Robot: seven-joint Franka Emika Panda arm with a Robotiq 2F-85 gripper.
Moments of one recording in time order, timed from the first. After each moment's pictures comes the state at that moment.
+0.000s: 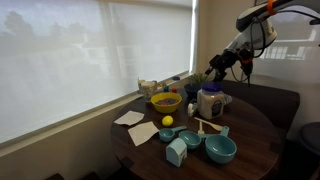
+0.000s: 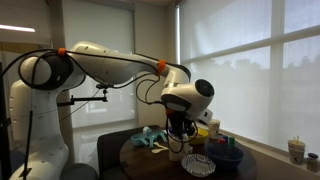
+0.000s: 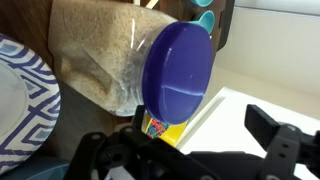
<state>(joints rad) -0.09 -0.03 -0.21 -2.01 0.93 1.87 -0.49</state>
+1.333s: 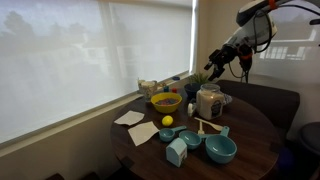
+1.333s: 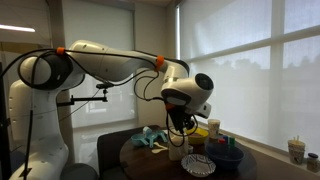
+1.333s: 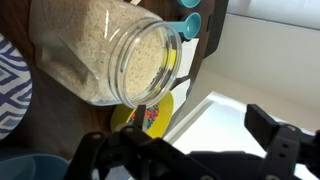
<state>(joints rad) -0.09 -0.04 -0.20 -1.97 0.93 1.83 -0.51</state>
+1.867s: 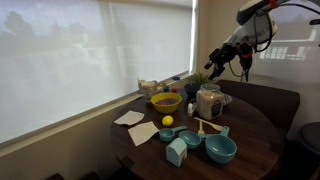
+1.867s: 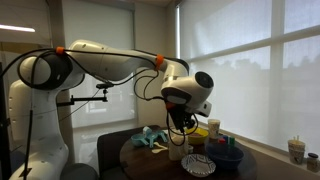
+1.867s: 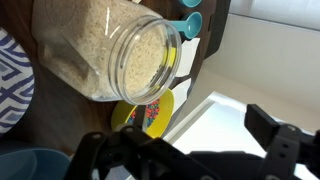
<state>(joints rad) -0.09 -0.04 -0.20 -1.96 0.92 1.83 -0.51</state>
